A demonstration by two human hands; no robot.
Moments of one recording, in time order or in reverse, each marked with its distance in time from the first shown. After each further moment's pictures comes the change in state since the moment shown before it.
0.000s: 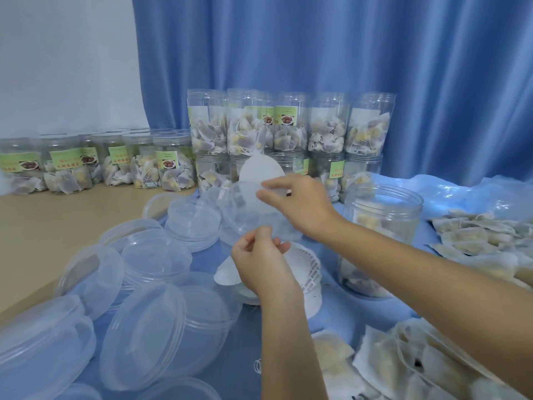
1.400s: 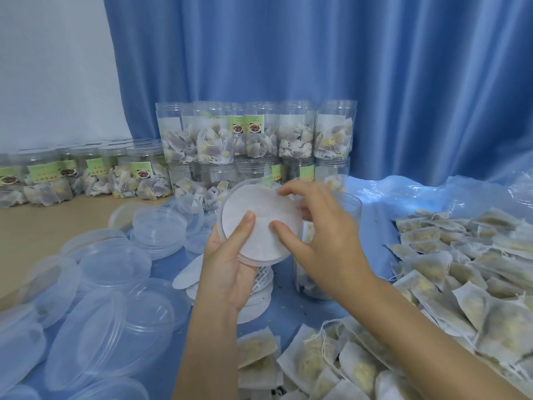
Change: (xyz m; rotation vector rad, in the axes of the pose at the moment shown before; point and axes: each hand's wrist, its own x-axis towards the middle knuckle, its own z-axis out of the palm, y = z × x) left_hand -0.010 -0.006 0.005 -0.134 -0.780 -0.001; right_hand -0.092 0.021 -0.080 0.051 0.269 -0.333
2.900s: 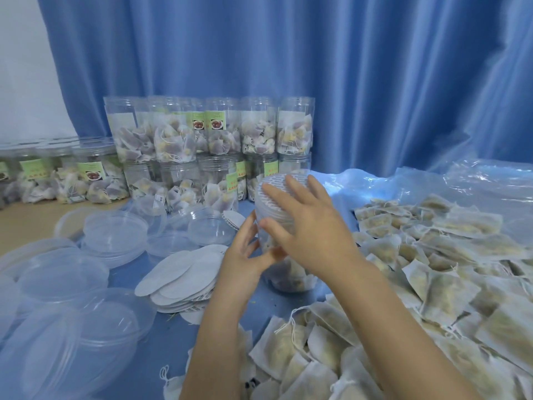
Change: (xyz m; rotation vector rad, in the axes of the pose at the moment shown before) left_hand 0.002 -0.051 -0.002 0.607 -0.174 -0.115; right_hand 0.003 0.017 -0.023 -0.621 -0.310 0.227
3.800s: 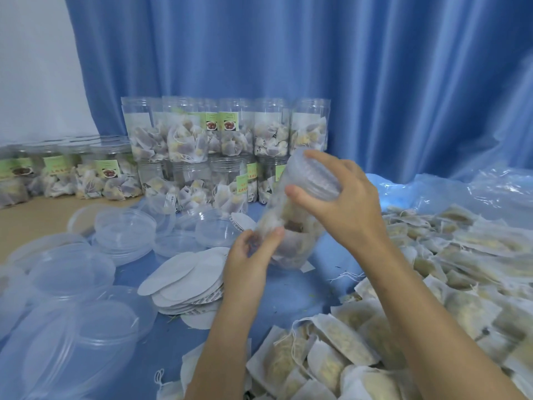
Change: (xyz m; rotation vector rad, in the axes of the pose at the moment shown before) left_hand 0.000 0.004 0.019 0.096 0.333 -0.052; right_hand 0.026 0.038 -0.011 0.465 0.282 0.184
